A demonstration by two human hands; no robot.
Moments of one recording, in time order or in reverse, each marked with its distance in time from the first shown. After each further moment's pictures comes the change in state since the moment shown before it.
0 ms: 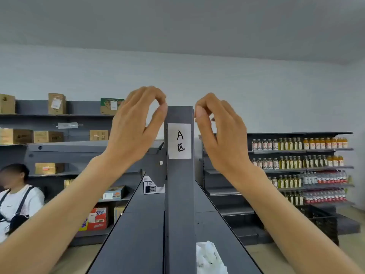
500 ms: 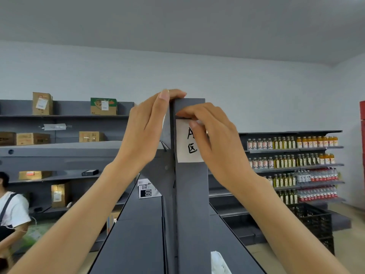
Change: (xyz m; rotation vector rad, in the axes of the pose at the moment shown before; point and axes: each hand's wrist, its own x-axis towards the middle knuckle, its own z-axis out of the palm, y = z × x) left_hand 0.000 -0.040 0.044 -0.515 -0.004 -0.198; right_hand -0.011 0.016 0.056 0.069 -0.145 0.023
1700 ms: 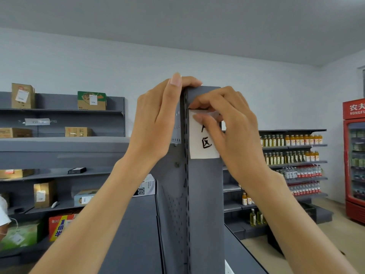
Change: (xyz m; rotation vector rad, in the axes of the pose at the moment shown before) left_hand 0.003 -0.013 0.008 -0.157 0.071 0.043; right_hand 0.006 0.003 0.014 -0.143 0.145 -0.041
